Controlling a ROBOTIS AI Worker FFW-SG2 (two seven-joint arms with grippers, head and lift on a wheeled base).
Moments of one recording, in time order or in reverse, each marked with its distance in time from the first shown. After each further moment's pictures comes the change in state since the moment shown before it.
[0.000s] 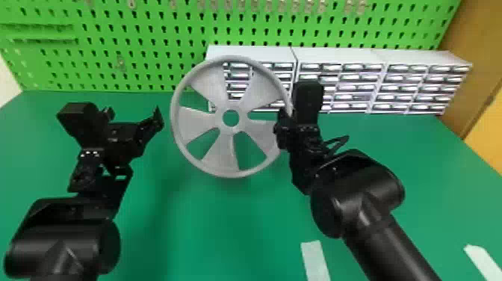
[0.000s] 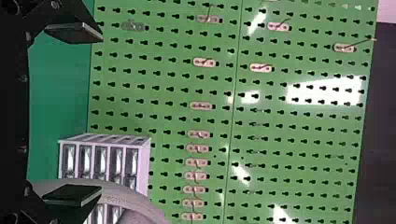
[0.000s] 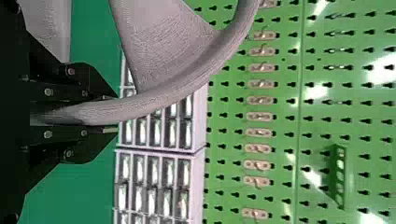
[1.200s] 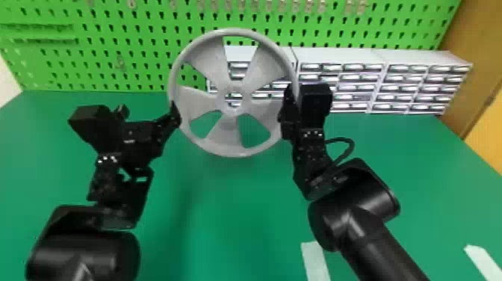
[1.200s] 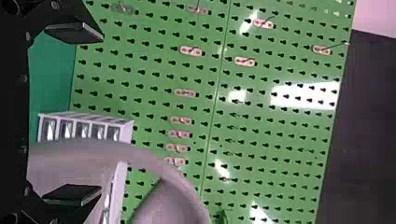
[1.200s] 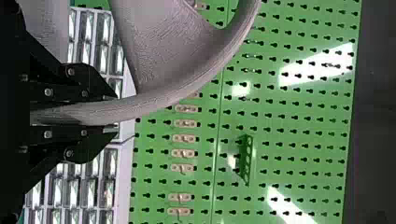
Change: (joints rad) left arm 0.065 0.000 -0.131 -0.104 0.063 -0.067 0.141; right arm 0.016 -0.003 0.018 0.089 0.170 -0.372 -0.001
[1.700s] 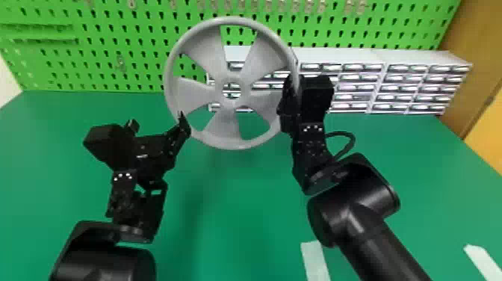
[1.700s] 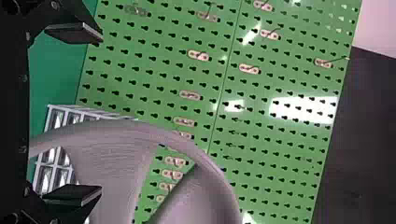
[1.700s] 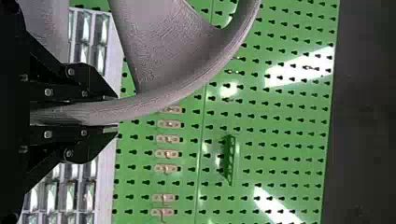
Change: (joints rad) left arm 0.028 -0.001 -0.064 0.056 0.035 -0.105 0.085; right arm -0.012 0.005 0.002 -0.017 0.025 -0.029 -0.001
